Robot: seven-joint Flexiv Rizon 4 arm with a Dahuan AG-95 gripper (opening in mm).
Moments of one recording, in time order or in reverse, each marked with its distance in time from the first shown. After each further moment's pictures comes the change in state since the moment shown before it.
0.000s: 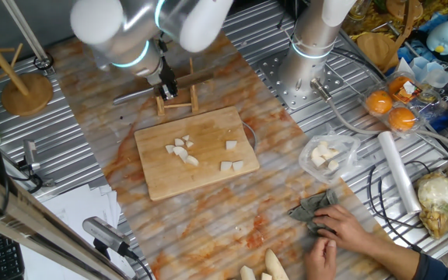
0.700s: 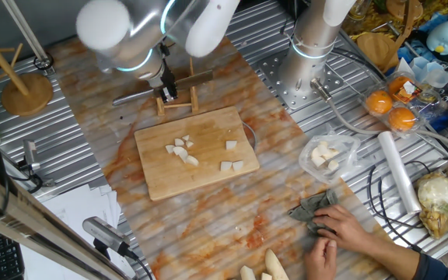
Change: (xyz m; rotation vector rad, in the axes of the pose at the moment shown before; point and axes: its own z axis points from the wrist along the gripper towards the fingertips) arm 0.000 -0.001 0.003 -0.034 -0.056 0.012
